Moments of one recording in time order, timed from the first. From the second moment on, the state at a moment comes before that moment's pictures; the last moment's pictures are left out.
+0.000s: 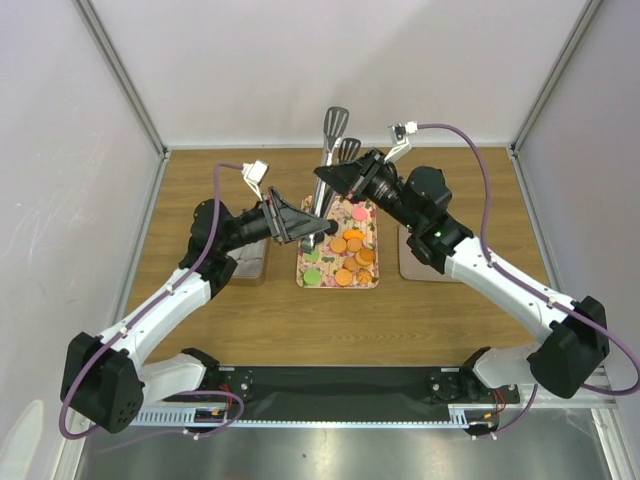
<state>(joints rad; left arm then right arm) -0.45 1.13 0.76 0.53 0.79 -1.12 0.70 1.34 1.18 0.36 -0.19 0.94</state>
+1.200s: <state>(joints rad) -0.44 1.08 0.76 0.58 0.77 -1.21 0.84 1.26 0.96 0.74 -0.06 0.87</state>
